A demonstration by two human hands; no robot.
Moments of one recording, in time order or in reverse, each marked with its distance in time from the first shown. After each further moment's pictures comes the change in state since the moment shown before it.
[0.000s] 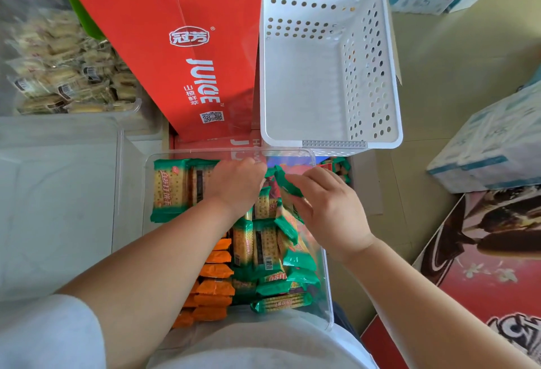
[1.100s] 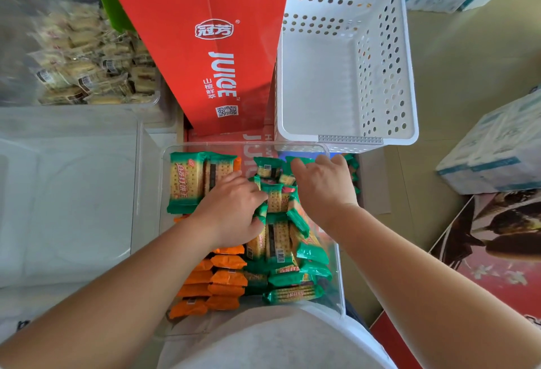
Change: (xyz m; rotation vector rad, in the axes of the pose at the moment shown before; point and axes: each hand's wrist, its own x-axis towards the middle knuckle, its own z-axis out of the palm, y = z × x) left_hand -0.065 -0.026 -0.007 -0.214 -0.246 0.187; right_hand 0.042 -0.016 0.020 -0.523 -0.603 0.110
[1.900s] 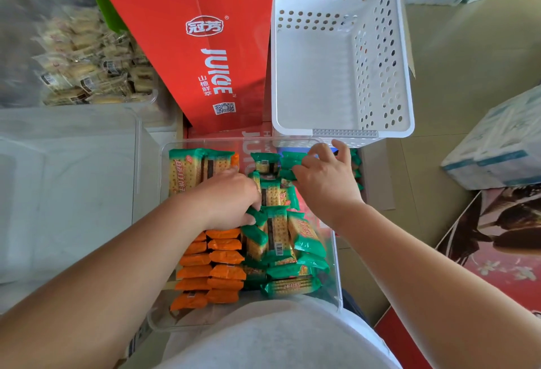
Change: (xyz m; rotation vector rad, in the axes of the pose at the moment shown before) left_hand 0.010 0.005 -0.036 0.050 -0.340 0.018; right_hand -0.006 0.015 0.024 -0.049 0.131 -0.071
